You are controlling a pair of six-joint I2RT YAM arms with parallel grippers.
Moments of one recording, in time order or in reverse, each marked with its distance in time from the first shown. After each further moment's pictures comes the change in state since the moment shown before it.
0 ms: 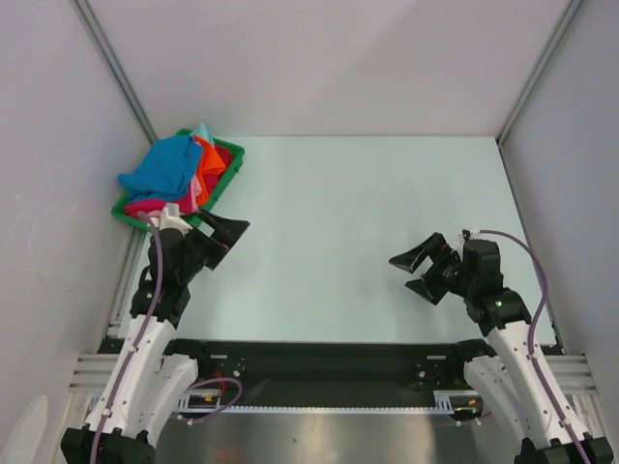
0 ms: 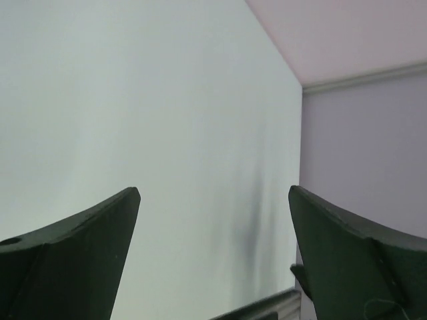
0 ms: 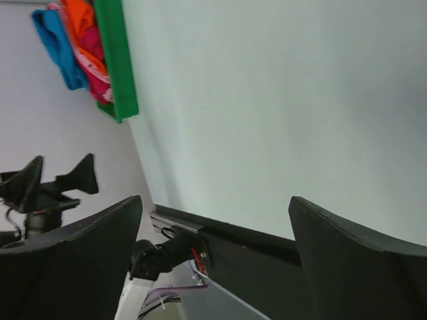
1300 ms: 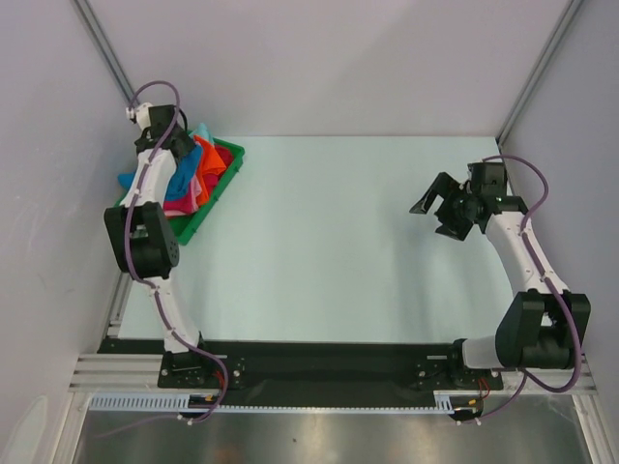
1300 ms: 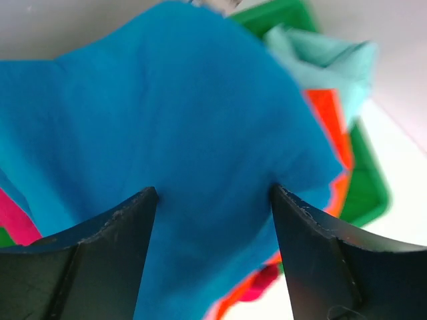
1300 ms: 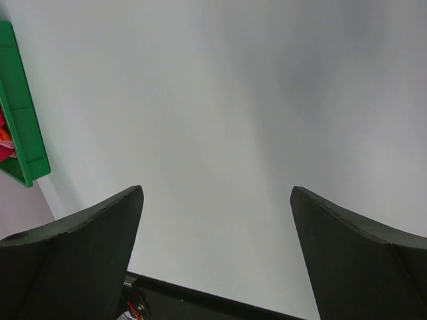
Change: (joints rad) left arm 0.240 1.375 1.286 -0.224 -0.632 0.455; right arm -0.208 0.775 0.596 -0.127 0.106 -0.506
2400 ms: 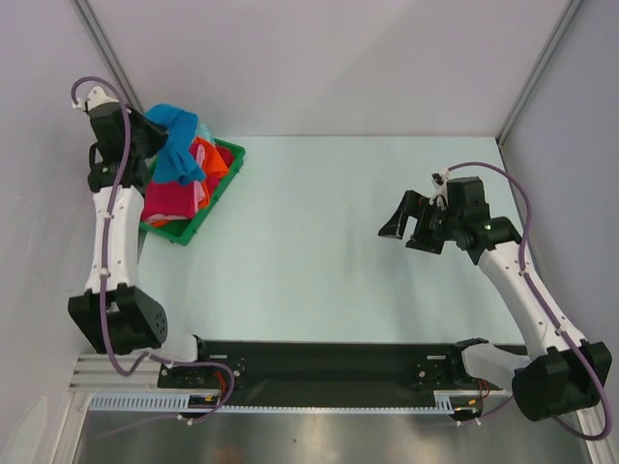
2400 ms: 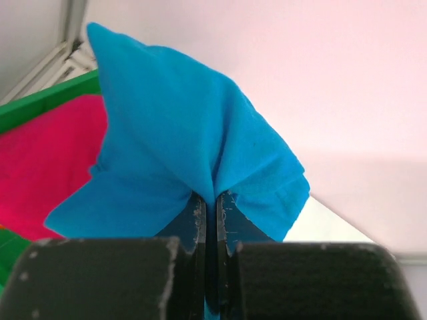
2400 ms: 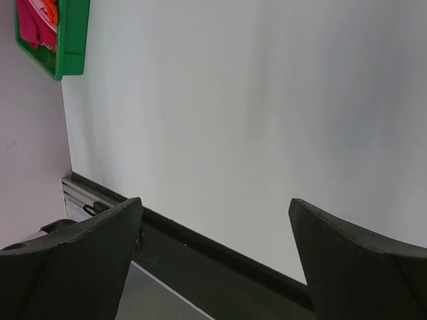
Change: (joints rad) left arm 0.065 -0.545 -0.276 0.084 0.391 -0.090; right arm 0.254 -0.219 -0.069 -0.045 -0.098 -0.013
